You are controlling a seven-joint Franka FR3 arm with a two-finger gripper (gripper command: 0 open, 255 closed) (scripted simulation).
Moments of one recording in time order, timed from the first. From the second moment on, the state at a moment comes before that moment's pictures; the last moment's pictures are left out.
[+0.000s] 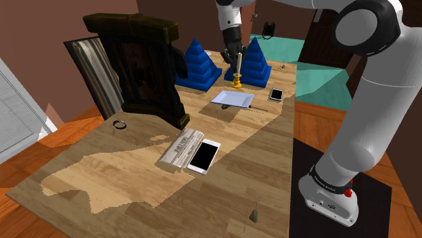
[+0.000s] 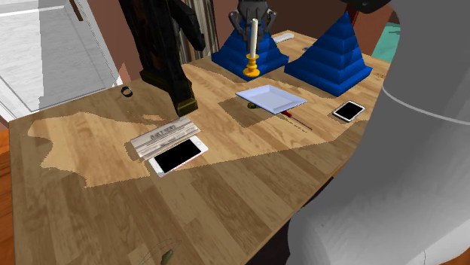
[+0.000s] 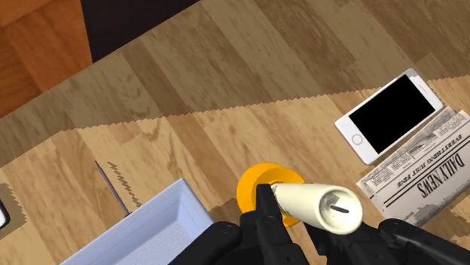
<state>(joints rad) -0.08 0.18 -0.02 -1.48 0.08 1.24 0.16</state>
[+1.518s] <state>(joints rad) -0.37 0.21 -0.25 -1.45 -0.10 1.24 -0.38</state>
